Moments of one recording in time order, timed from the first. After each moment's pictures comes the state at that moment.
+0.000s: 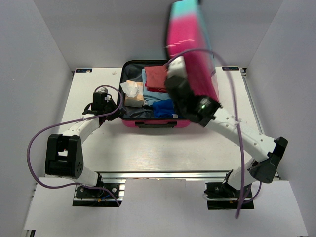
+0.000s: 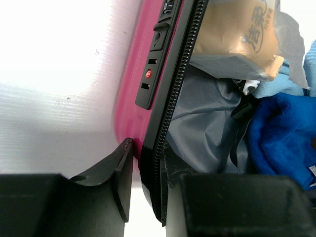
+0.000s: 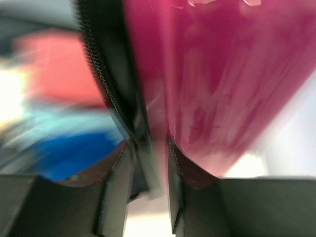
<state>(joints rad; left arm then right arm) -0.12 1.50 0.87 -0.15 0.15 -0.60 0.93 1.49 1.67 -0.59 0.99 0.06</state>
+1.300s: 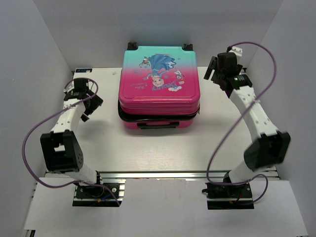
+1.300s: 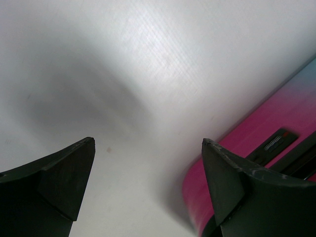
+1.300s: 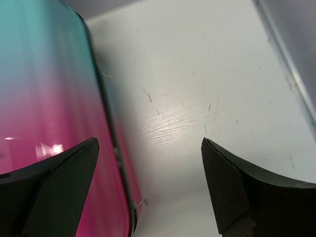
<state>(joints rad) 0.08 1.54 1.20 -0.71 -0.22 -0.77 0.29 1.53 1.58 -0.58 0.41 0.38</state>
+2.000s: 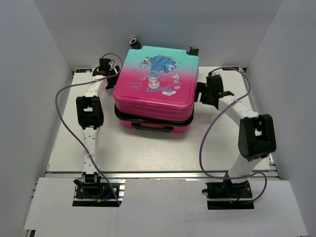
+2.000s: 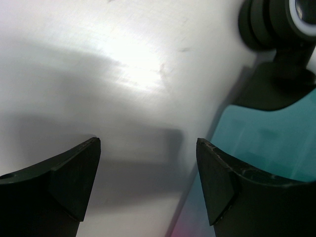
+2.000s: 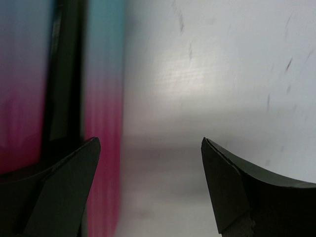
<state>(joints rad) -0.03 2.55 2.26 -0.56 0.10 -0.42 0.22 1.80 1.31 -0.27 0.06 0.32</state>
